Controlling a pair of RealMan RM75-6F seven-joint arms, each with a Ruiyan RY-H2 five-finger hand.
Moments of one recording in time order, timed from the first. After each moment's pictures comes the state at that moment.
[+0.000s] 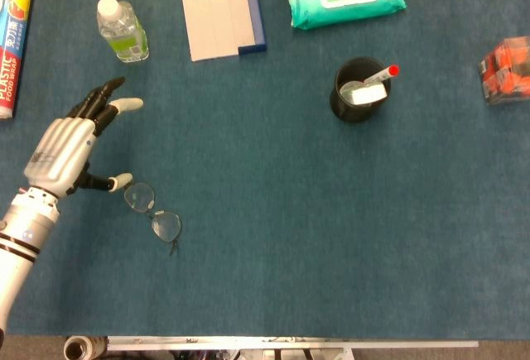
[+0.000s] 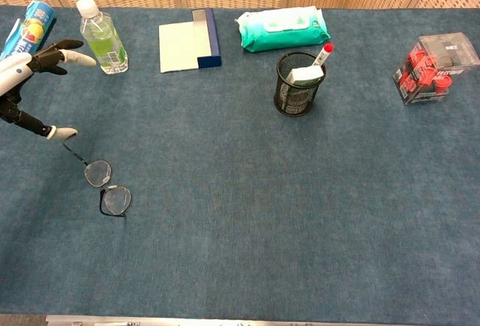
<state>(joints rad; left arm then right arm) -0.39 -1.22 -0.04 -1.68 1.45 1.13 -0.25 0.02 -1.05 0.12 -1.68 -1.55 1.64 0.07</state>
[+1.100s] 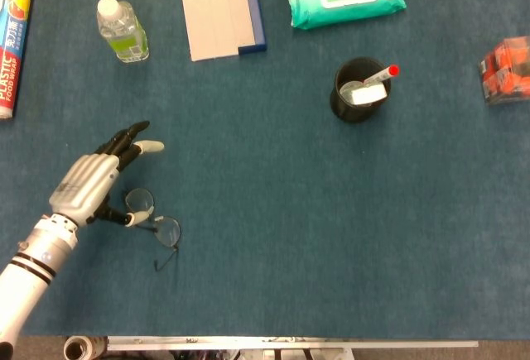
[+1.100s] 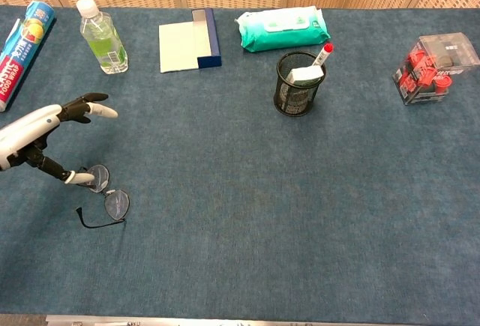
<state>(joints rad) -0.38 -1.31 0.05 -1.60 1.49 1.06 -0.30 0.02 -1.04 0.12 -1.69 -1.55 1.65 0.08</state>
